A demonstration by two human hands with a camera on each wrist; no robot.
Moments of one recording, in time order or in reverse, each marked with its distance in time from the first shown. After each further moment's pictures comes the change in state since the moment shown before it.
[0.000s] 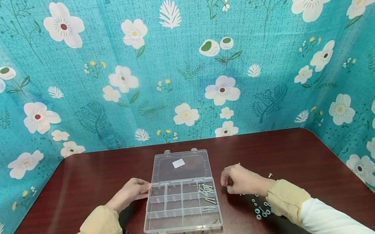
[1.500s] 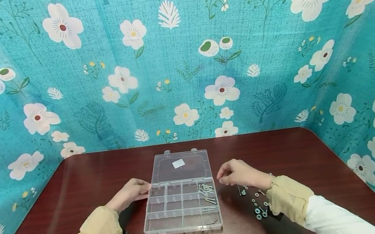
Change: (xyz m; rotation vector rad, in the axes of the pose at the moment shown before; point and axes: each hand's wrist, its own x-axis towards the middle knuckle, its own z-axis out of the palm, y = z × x) left_hand -0.001 0.001 -0.001 -0.012 -0.021 0.020; right_hand 0.009 -0.026 -0.027 0.337 -0.059 0.294
